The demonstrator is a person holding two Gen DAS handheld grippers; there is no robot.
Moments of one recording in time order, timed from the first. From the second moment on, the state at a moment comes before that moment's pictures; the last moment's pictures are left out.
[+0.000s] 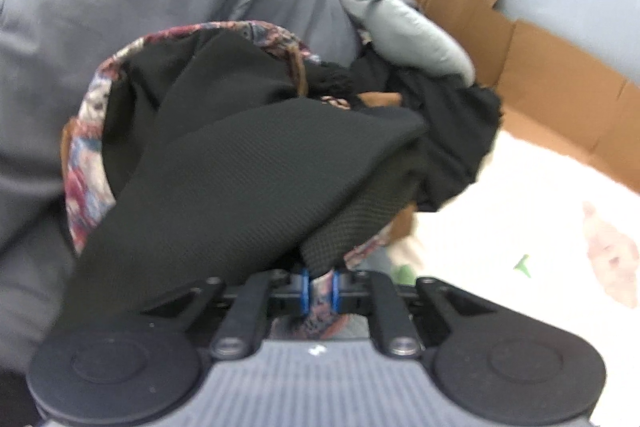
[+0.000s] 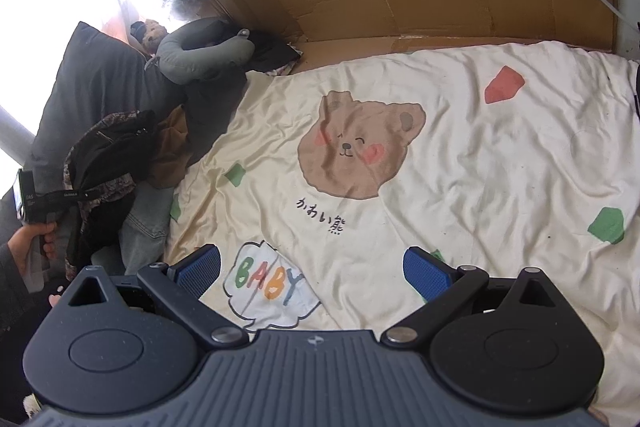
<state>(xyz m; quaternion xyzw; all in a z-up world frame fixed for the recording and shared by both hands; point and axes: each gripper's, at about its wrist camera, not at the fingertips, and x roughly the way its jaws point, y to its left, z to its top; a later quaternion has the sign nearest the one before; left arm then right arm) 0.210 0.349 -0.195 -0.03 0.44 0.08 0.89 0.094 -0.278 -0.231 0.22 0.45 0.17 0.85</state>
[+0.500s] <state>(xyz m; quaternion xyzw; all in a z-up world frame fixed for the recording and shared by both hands) 0.159 0.283 -0.229 -0.15 0.47 -0.01 0.87 0.095 -0.260 -0.242 0.22 0.46 0.20 0.84</state>
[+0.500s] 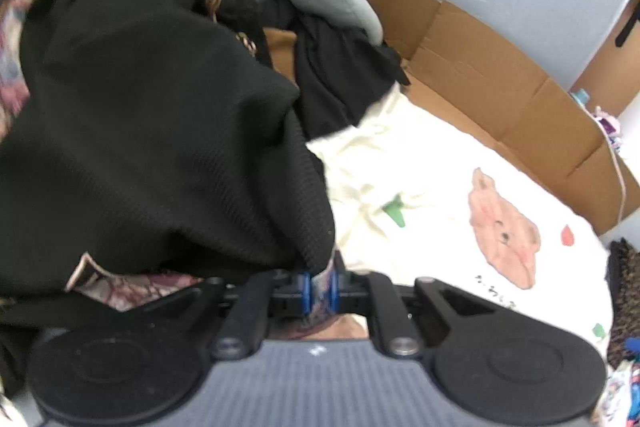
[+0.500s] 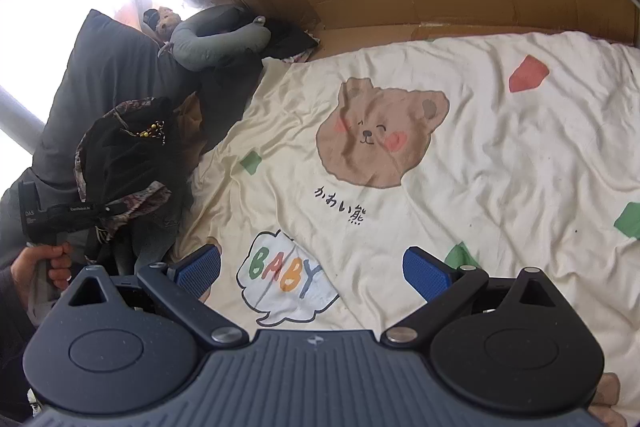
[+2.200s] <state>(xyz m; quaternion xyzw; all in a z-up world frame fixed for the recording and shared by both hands) 0.072 0.234 -0.283 -0.22 0.56 -0.07 0.80 0.134 -0.133 -0.343 0.26 0.55 0.31 0.73</state>
